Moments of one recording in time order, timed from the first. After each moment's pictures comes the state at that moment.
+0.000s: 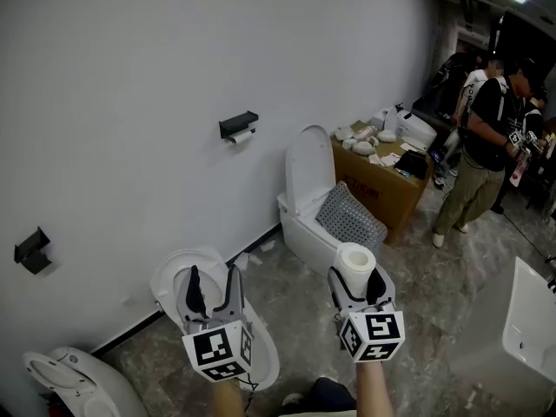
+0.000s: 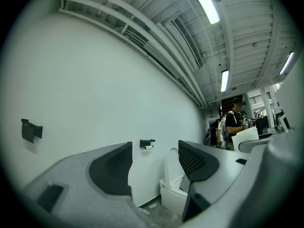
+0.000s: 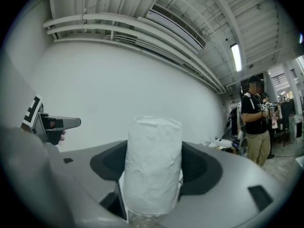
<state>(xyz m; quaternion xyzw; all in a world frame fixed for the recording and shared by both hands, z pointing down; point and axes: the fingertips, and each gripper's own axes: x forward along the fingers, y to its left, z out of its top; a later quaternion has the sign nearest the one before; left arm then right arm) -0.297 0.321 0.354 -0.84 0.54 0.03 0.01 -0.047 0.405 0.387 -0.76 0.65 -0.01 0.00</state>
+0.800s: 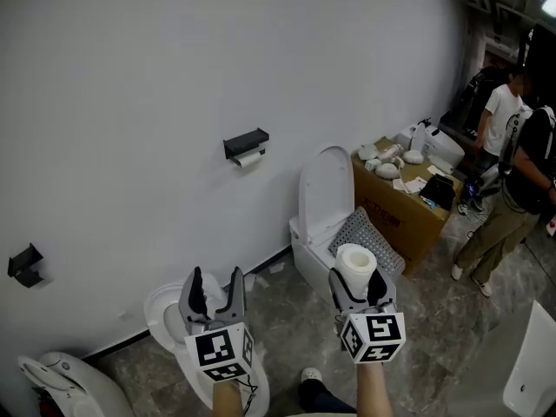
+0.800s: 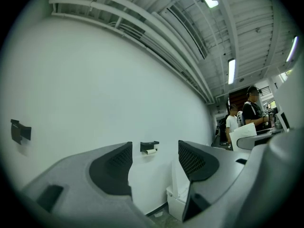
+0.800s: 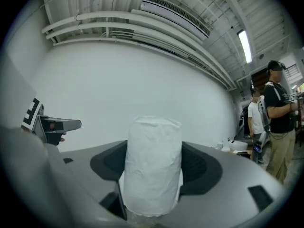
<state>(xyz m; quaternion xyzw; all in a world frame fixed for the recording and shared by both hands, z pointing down) -0.201 0.169 0.355 -0.82 0.58 0.02 0.03 0.053 0.225 0.384 -0.72 0.69 -0.01 0.01</state>
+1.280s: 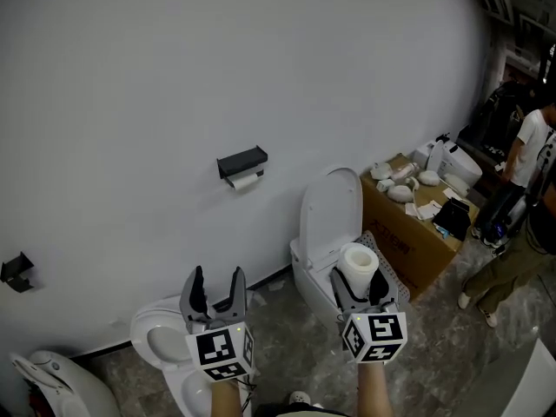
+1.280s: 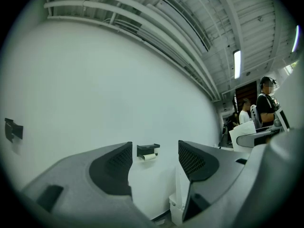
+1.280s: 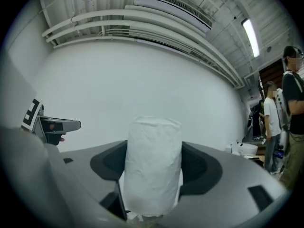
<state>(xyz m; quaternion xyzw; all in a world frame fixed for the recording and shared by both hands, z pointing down) -0.116 0.052 0.349 -0.80 0.60 0.02 0.03 0.142 0.088 0.373 -0.69 0.72 0.00 0.01</state>
